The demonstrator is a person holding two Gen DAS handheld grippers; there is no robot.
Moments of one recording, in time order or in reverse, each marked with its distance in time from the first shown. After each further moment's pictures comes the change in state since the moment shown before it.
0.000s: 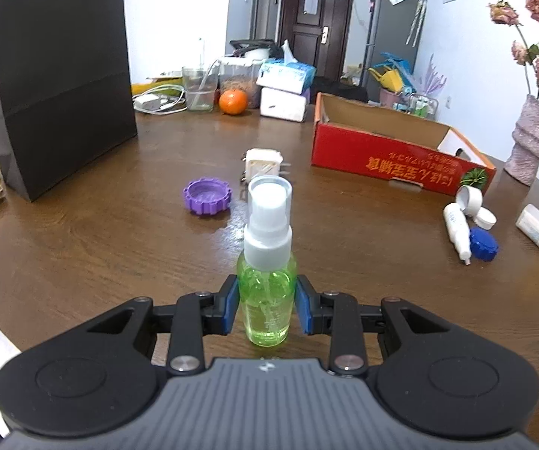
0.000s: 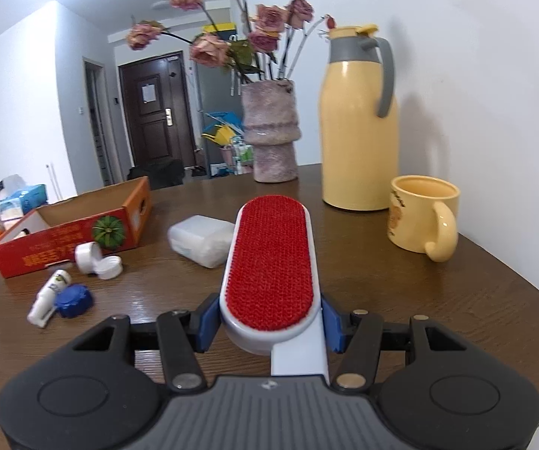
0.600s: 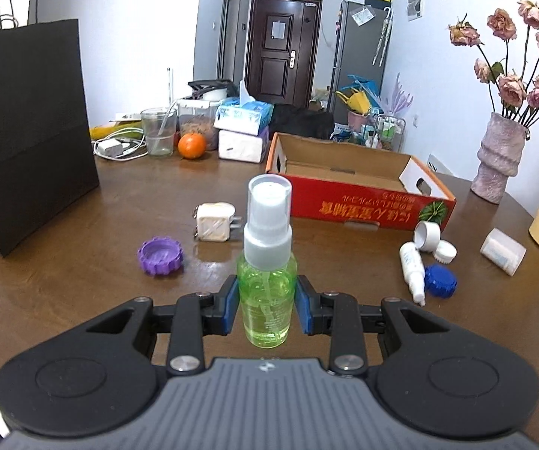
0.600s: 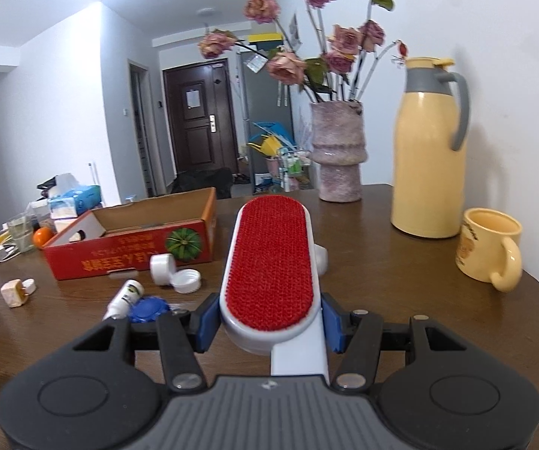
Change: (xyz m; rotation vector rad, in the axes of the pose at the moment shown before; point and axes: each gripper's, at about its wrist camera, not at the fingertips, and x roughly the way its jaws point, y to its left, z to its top) left arm -0.010 -0.037 0.040 0.055 -0.087 -0.079; right arm -0.012 0.071 0.015 -0.064 -0.035 0.123
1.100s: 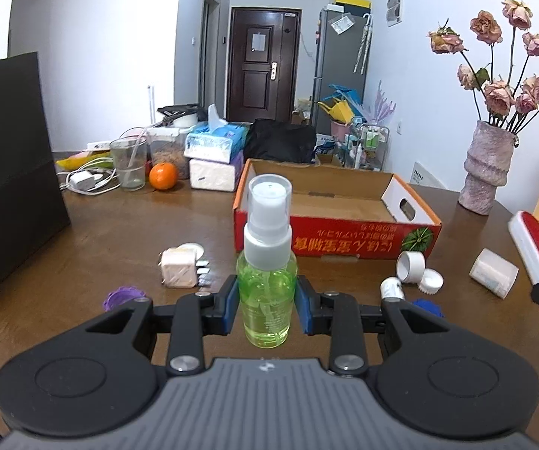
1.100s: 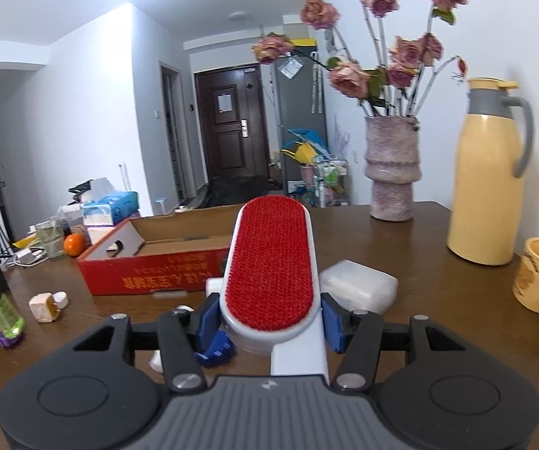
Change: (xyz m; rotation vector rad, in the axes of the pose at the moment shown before) left arm 0.027 -0.031 0.038 0.049 -0.042 -0.041; right arm 0.030 0.057 0.029 -0.039 -0.020 0.095
